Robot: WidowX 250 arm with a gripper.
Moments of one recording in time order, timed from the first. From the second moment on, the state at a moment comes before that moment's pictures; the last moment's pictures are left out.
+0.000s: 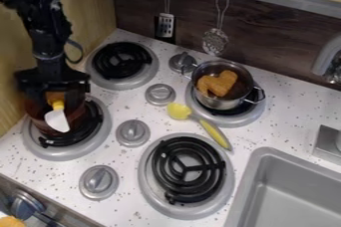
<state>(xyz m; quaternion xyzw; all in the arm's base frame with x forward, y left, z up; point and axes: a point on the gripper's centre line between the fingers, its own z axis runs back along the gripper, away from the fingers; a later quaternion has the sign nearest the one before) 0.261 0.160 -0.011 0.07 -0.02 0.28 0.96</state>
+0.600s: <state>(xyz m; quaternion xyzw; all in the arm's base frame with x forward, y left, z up) 0.263 0.158 -0.014 0.06 -0.03 0.29 0.96</state>
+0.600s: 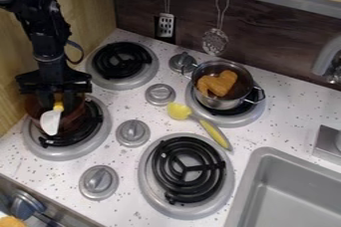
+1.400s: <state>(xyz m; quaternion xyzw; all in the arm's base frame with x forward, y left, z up) 0.253 0.163 0.024 0.08 -0.02 0.30 0.95</state>
